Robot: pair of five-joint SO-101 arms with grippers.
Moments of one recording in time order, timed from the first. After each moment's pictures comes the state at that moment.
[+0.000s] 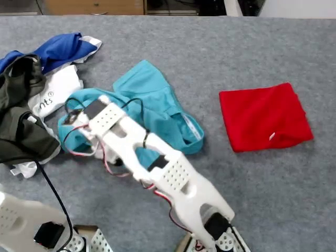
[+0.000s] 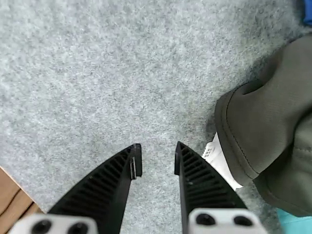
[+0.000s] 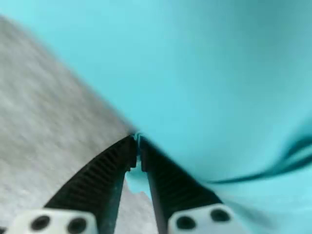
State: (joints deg) left arm -68.6 12.7 -12.5 92.0 -10.8; right arm -50.1 54.6 -42.7 100.7 9.5
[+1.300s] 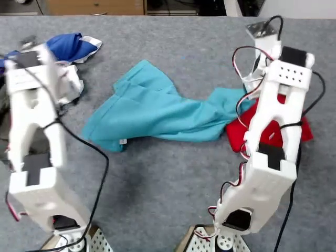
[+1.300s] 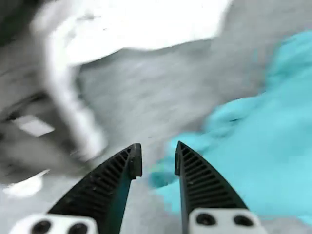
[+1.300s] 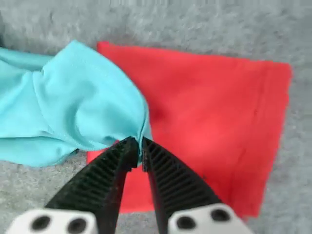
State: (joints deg) left arm -11.0 12.7 -16.6 87.3 6.5; right arm 13.9 24.0 -25.5 87.8 23.4
